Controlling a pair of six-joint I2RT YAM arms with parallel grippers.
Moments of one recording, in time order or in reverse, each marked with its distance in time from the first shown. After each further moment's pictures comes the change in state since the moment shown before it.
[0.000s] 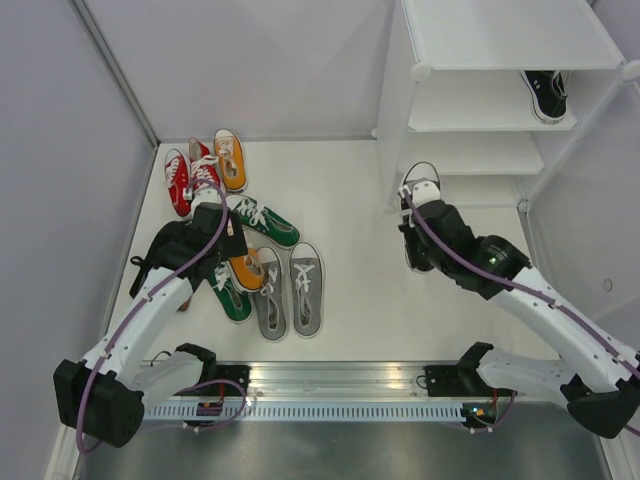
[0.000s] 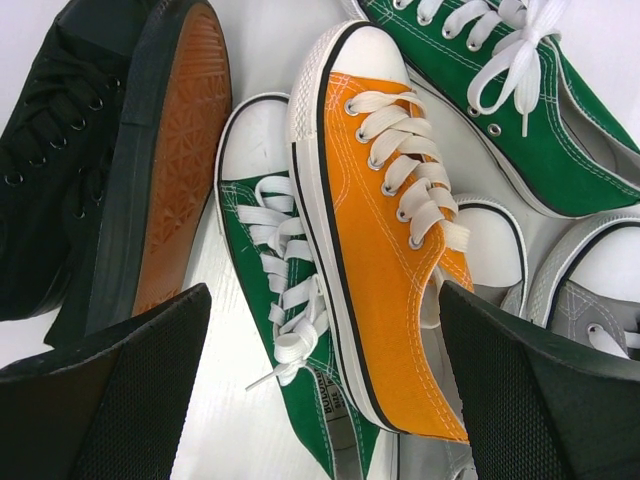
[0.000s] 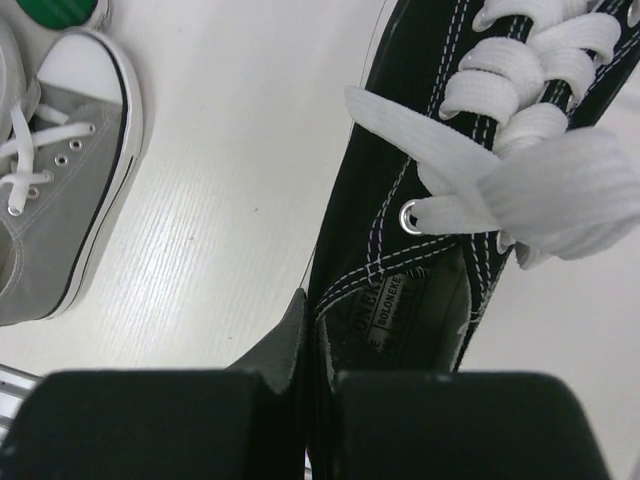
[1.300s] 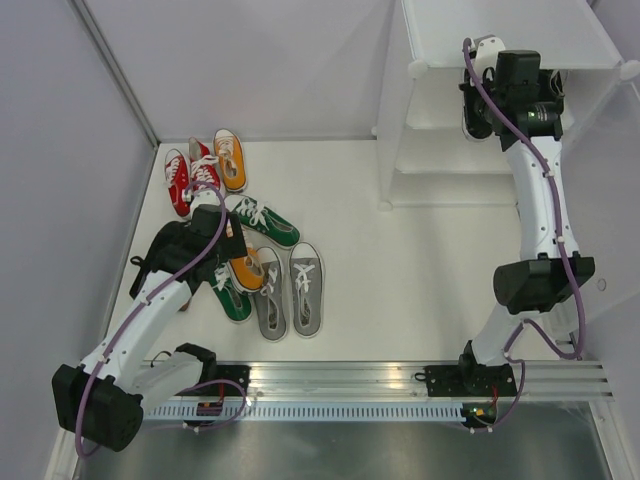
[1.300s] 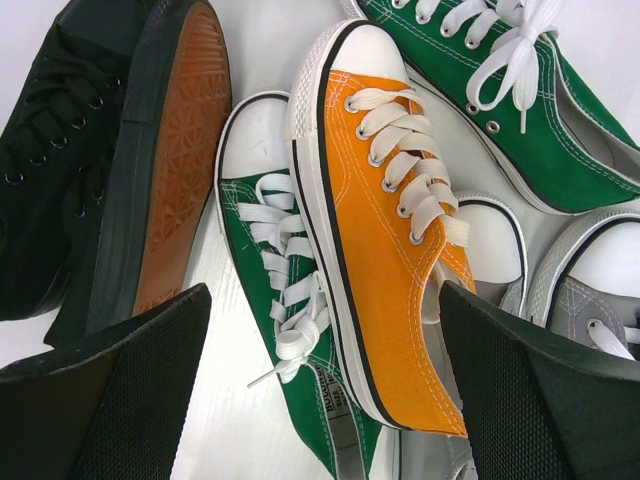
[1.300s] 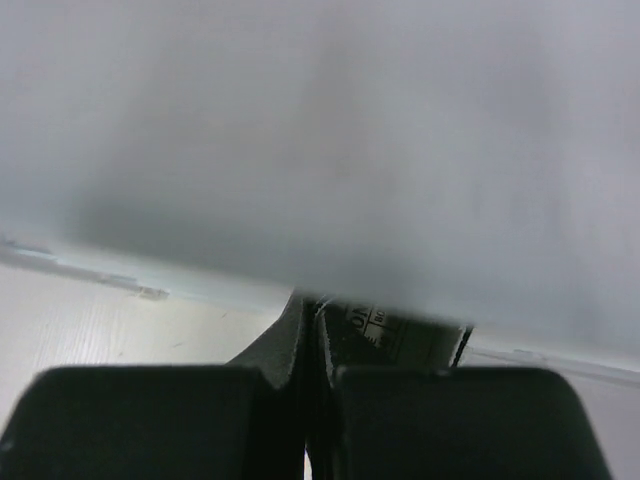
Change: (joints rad) left arm 0.000 -0.024 -0.016 0.003 0.002 0.005; right arm -0.741 0.725 1.071 -0.059 -0.381 -0.516
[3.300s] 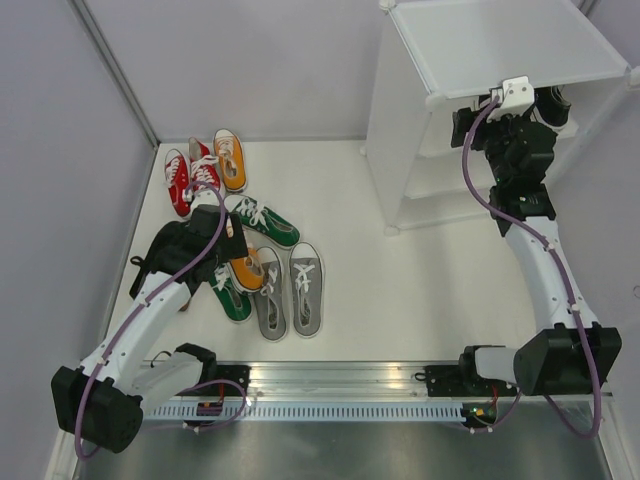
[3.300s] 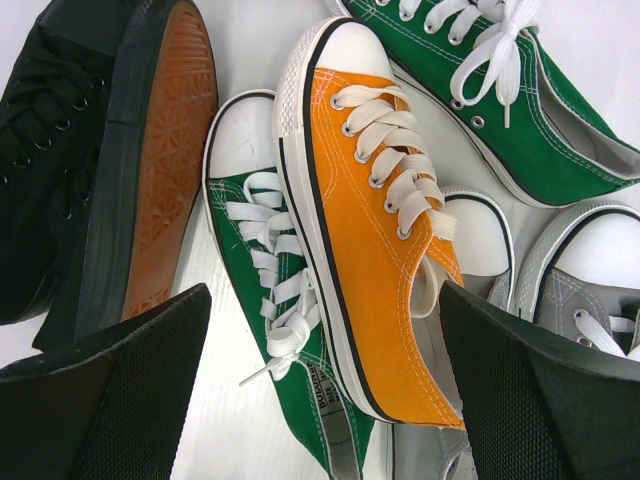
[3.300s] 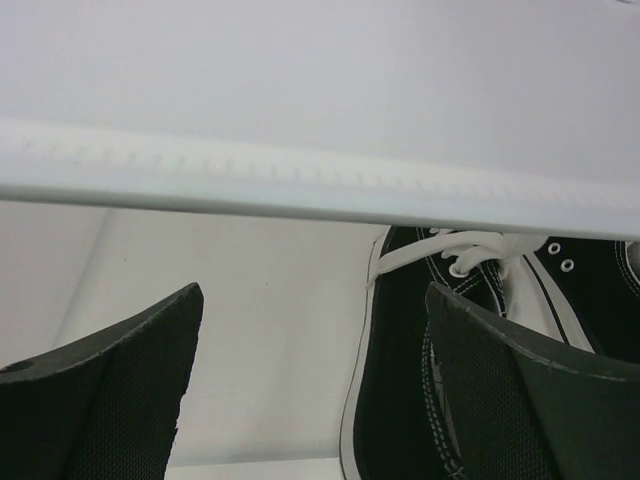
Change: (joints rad) left arm 0.000 -0.009 0.000 0.002 0.028 0.003; right arm -0.031 -0.478 -0.926 1.042 -0.050 0.082
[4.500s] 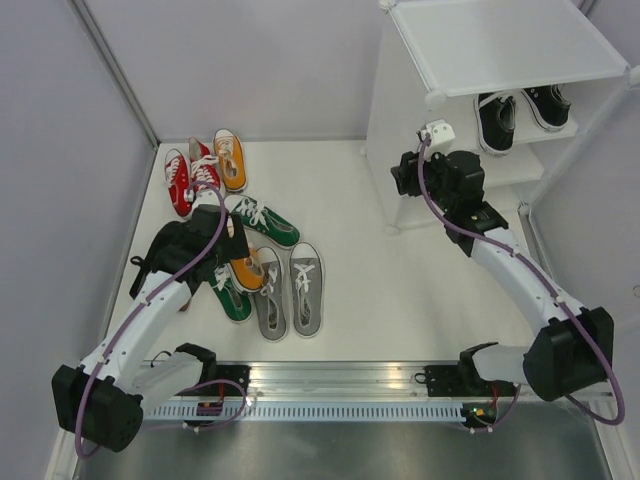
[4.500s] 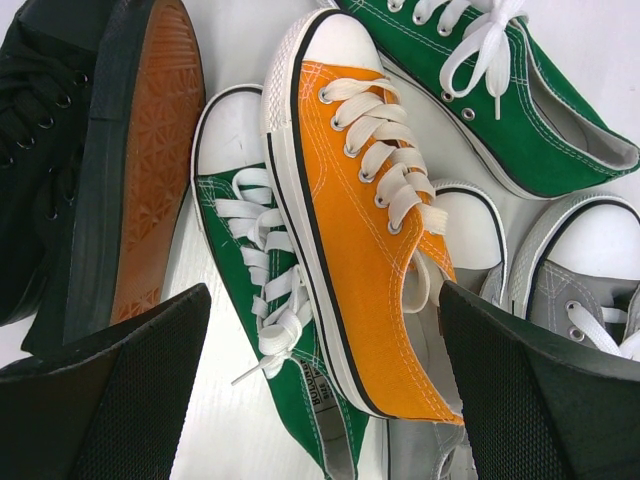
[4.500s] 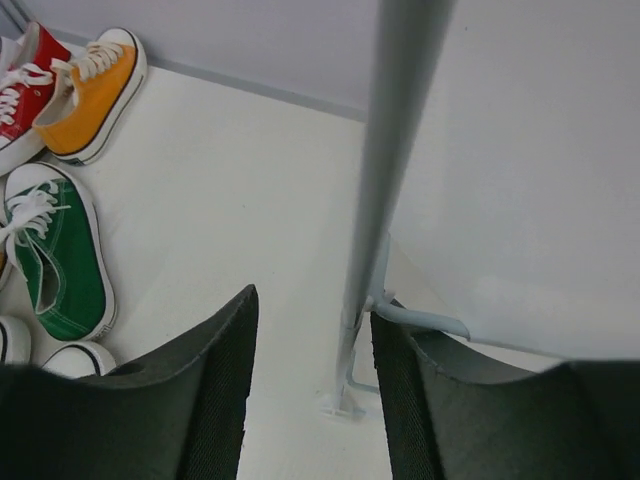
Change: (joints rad) left arm 0.000 0.005 0.000 0.000 0.025 0.000; right arm 0.302 -0.039 -0.192 -0.119 -0.020 0.169
